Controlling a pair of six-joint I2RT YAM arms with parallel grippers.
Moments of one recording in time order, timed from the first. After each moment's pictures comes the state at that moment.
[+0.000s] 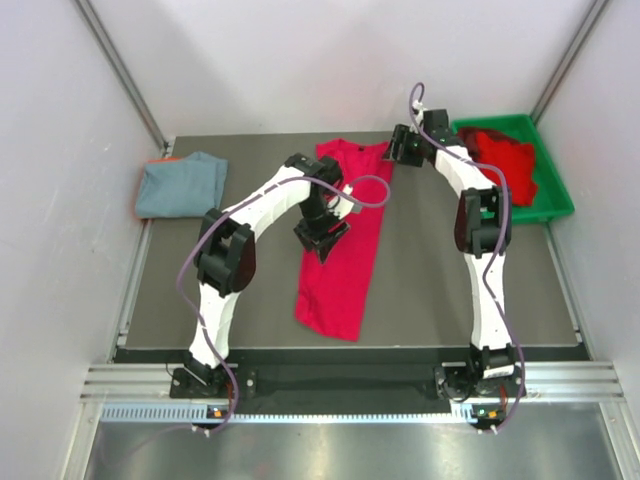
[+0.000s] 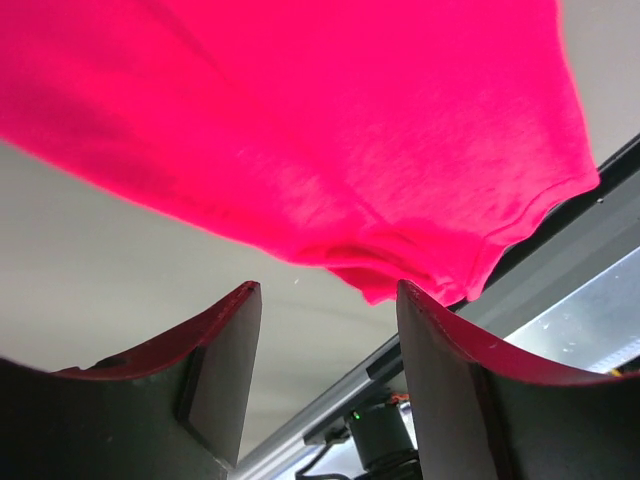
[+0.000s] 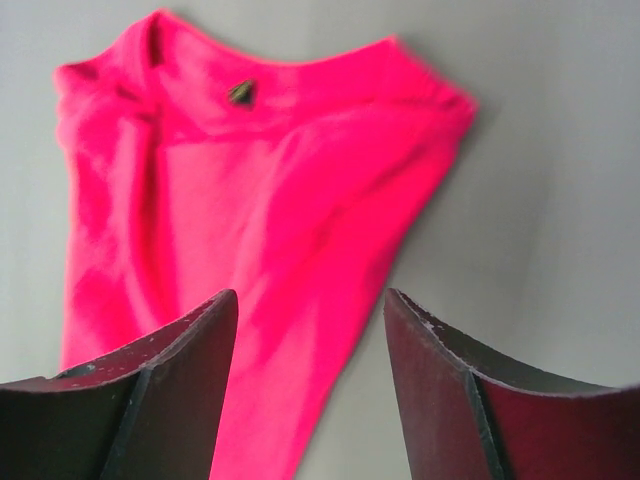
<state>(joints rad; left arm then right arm) -0.59 2.15 1.94 -1.34 0.30 0.28 0.14 2.53 2.22 -0.37 -0.37 0.30</state>
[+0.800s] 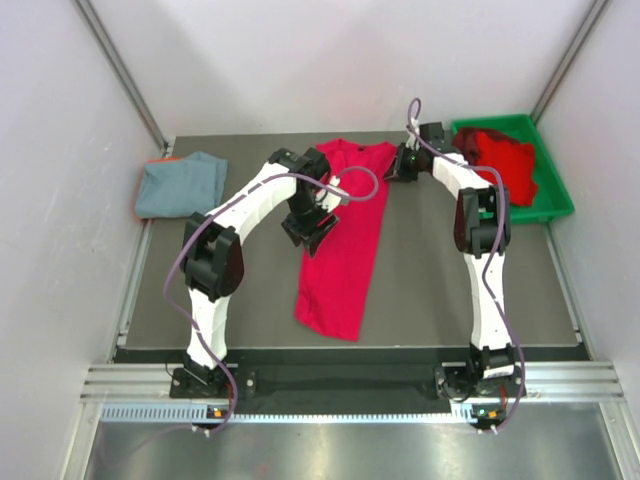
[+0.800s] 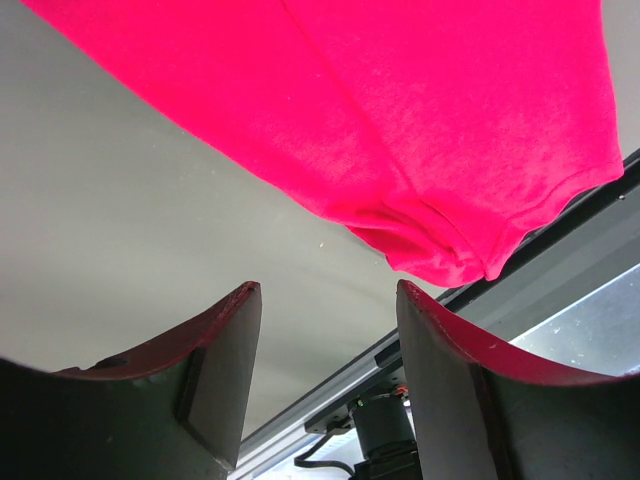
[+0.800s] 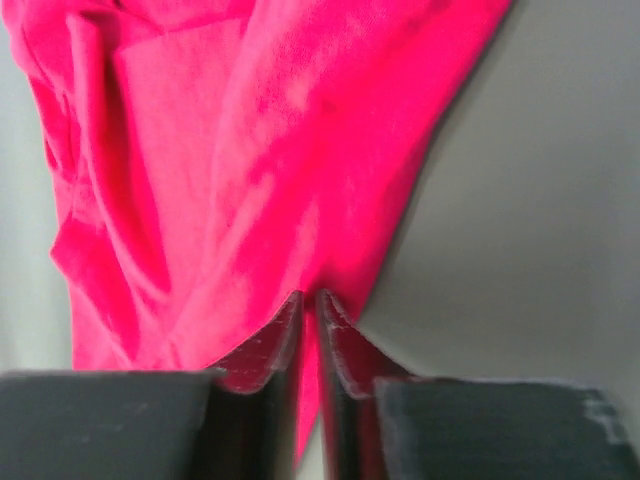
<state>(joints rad) -0.54 2.06 1.88 -1.35 0.24 0.26 0.15 2.50 2.08 -0.40 -0.47 0.39</state>
